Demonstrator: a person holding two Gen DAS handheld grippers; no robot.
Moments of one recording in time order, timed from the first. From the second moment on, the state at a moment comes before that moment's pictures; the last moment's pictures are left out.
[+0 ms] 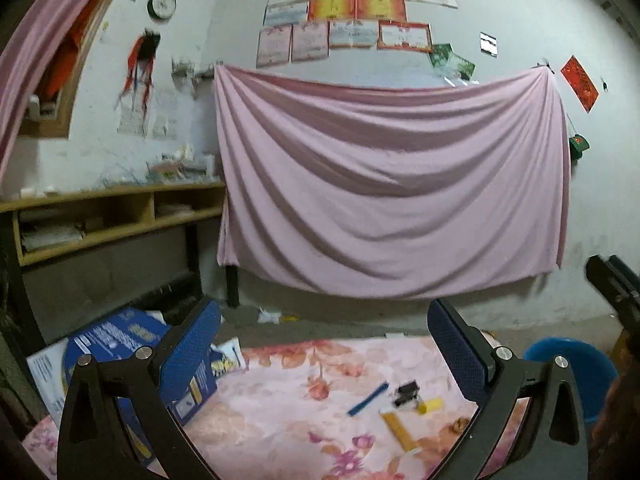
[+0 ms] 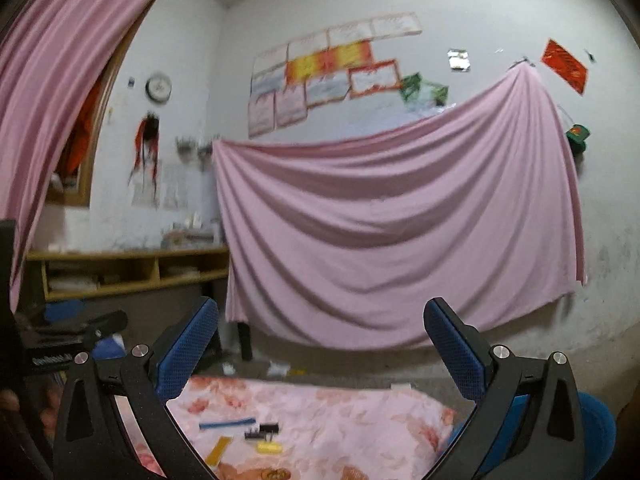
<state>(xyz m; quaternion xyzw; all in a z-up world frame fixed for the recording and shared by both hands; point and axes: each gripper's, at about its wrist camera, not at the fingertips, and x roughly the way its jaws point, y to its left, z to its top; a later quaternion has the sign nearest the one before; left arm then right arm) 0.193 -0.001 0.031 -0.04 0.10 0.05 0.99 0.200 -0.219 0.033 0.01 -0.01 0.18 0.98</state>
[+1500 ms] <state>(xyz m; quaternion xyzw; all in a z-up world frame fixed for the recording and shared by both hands) 0.364 -0.018 -0.097 -0.01 0.47 -0.14 0.87 0.326 -0.137 -0.078 -0.08 0.43 0.27 0.86</state>
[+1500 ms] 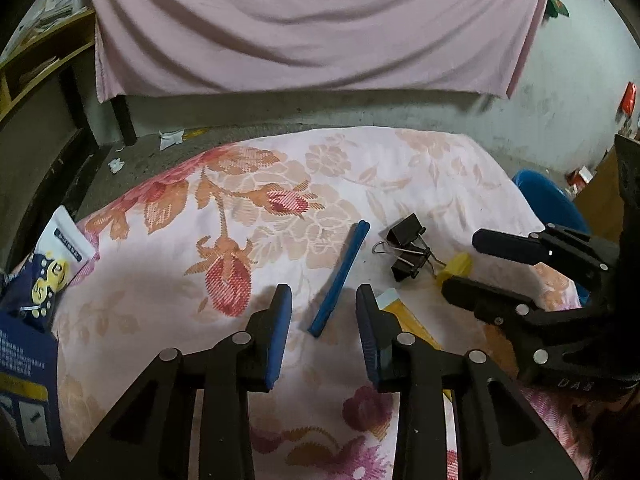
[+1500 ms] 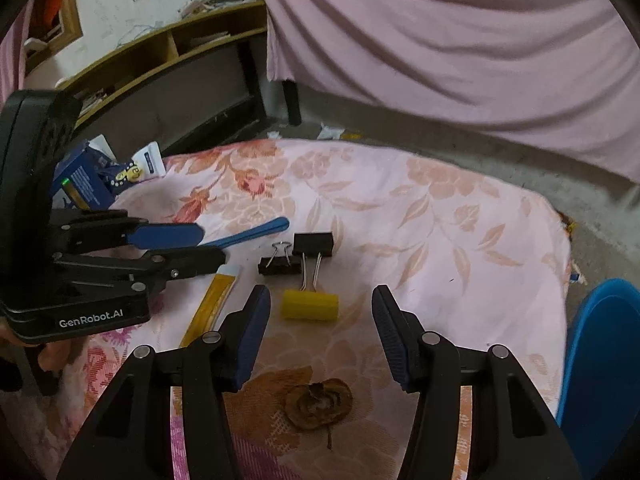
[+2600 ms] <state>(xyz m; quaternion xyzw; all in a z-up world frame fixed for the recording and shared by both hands) 0.330 -0.021 -0.069 -0.03 0.40 -0.08 0.91 0.307 -0.152 -0.058 -0.05 0.36 0.26 0.90</state>
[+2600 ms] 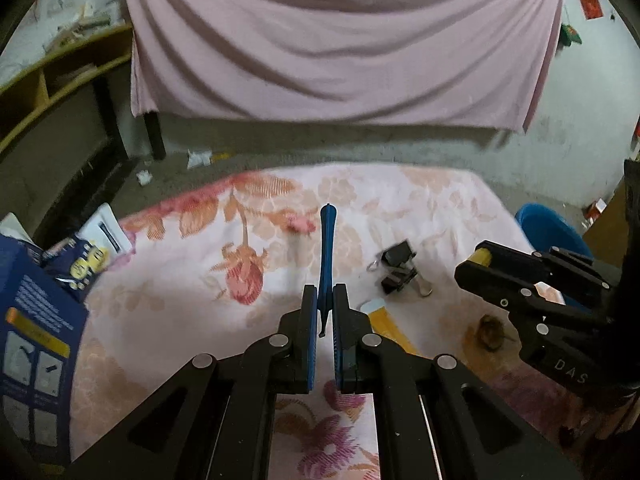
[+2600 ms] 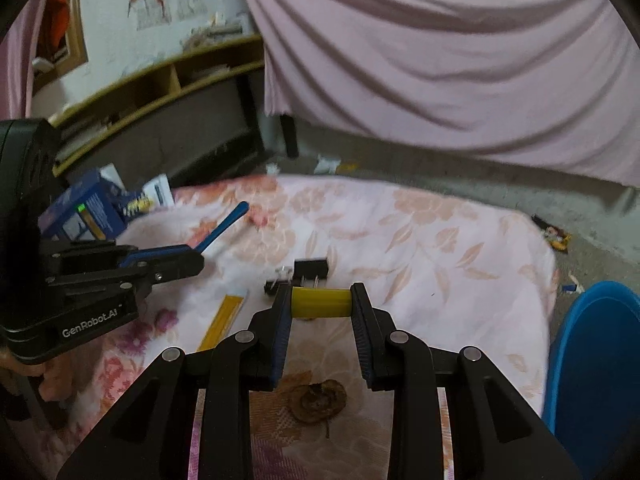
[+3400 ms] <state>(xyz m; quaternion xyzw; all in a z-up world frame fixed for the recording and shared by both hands) 0.267 -0.121 0.053 0.00 0.17 -0.12 0.98 0.224 -0.282 0.028 0.03 0.07 0.15 0.99</state>
